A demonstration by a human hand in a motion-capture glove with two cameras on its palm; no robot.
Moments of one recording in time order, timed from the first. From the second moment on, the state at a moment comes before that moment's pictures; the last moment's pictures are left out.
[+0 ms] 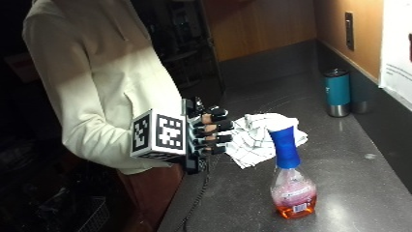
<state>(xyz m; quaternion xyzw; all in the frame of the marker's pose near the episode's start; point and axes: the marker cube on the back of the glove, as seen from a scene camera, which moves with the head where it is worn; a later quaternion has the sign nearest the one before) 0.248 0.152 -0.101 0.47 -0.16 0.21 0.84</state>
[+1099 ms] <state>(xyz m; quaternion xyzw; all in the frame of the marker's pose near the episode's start) 0.332 0.030 -0.082 0.52 -0.40 0.29 0.69</state>
